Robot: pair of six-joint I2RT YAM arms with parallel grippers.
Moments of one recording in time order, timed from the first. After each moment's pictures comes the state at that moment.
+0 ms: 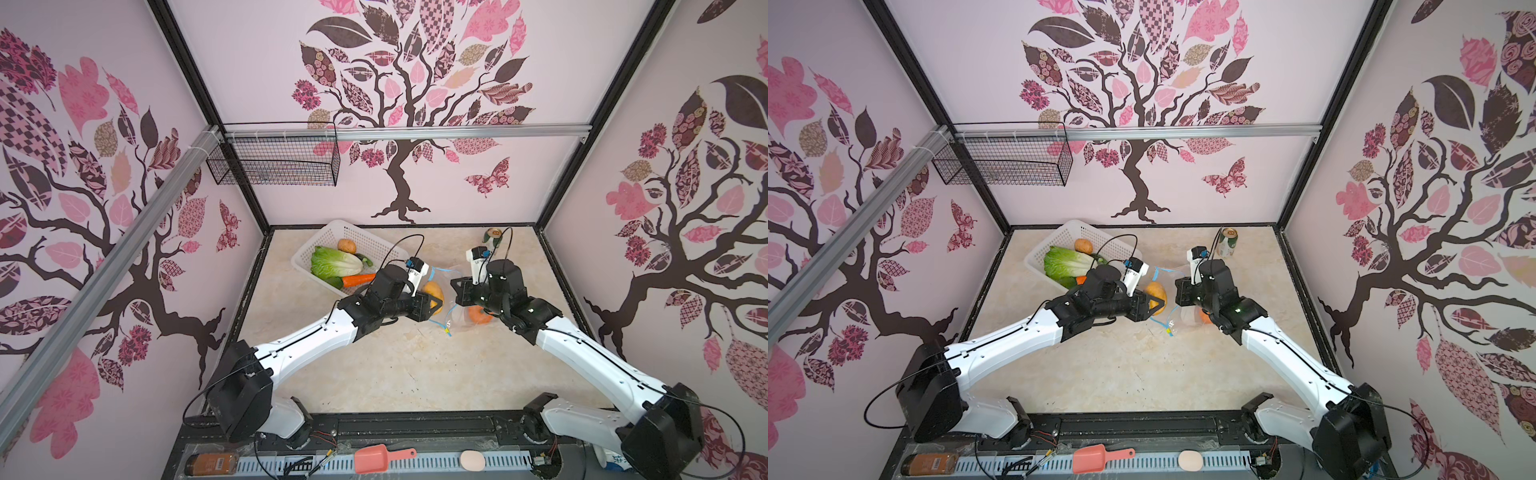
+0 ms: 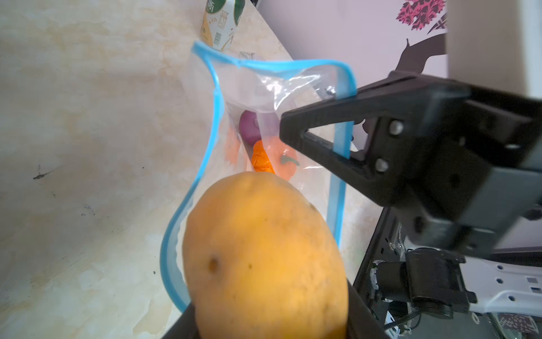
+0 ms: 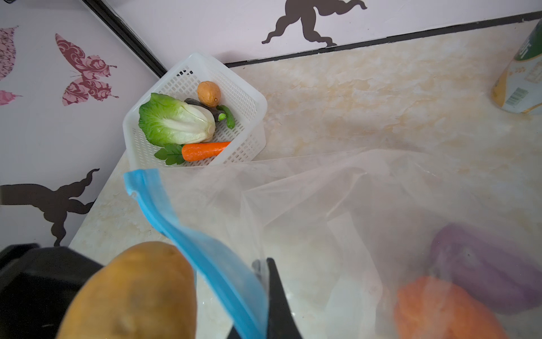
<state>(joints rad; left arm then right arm) -0.81 1.47 1.08 -0.15 0.27 -0.44 0.49 1.13 0.88 -0.25 -0.10 0.41</state>
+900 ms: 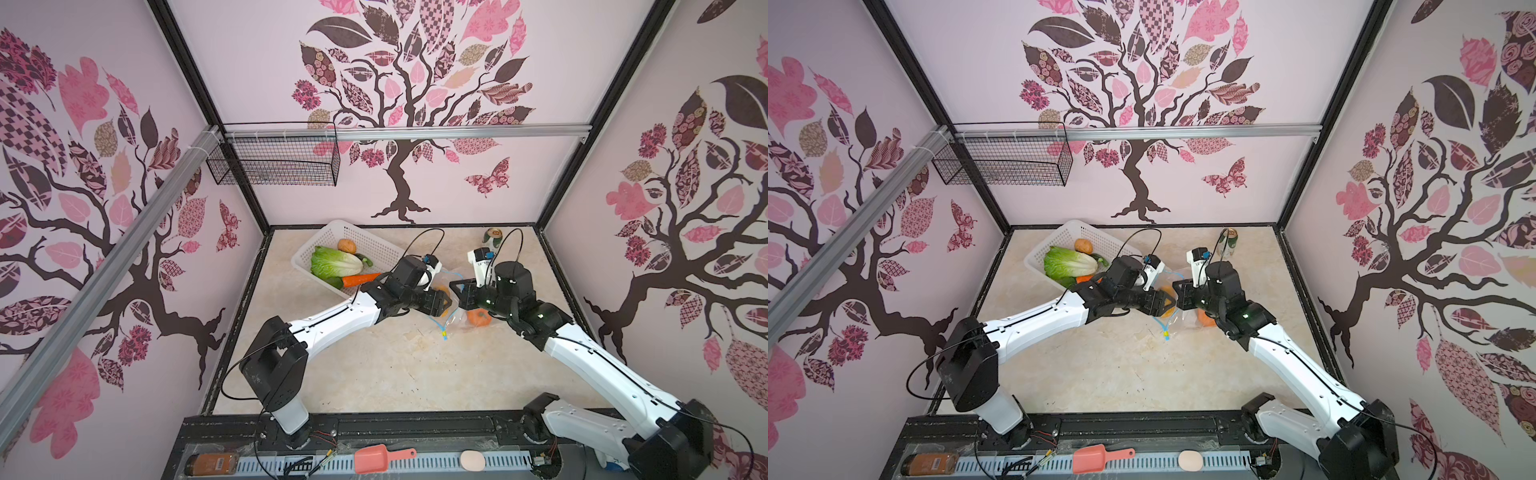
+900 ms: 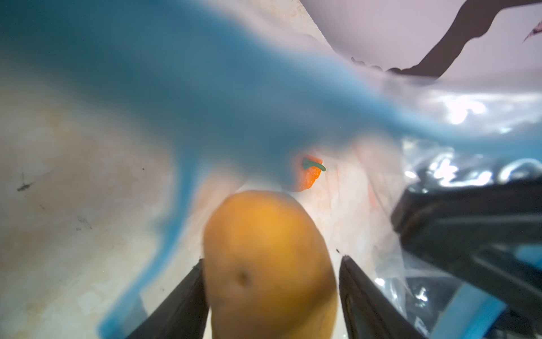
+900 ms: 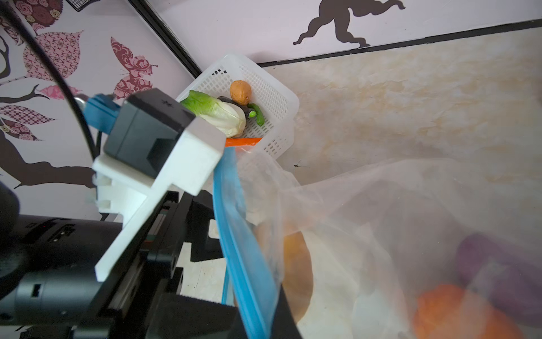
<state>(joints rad) -0.81 1.67 1.28 -0.29 0.27 -0.38 0.49 1.07 0.87 -0.26 -0.20 0.42</state>
